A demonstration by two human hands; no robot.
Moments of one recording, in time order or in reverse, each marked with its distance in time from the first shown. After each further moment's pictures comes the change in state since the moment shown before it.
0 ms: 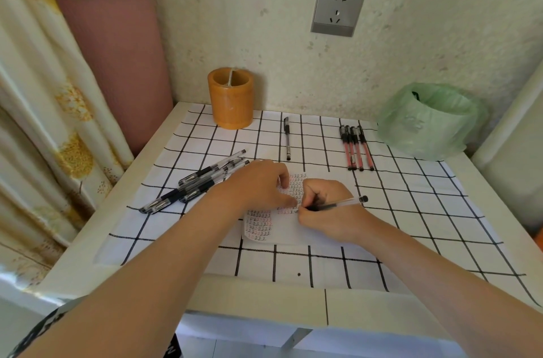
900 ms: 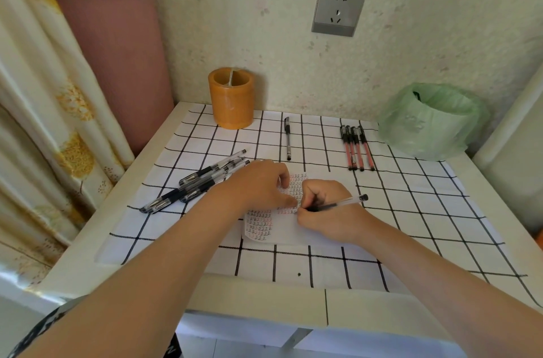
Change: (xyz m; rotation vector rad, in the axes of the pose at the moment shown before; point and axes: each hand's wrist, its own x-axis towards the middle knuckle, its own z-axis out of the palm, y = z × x) left_hand 0.000 0.000 0.000 -0.017 0.001 -0.004; right_hand -0.001 -0.005 0.000 0.002 -0.008 0.027
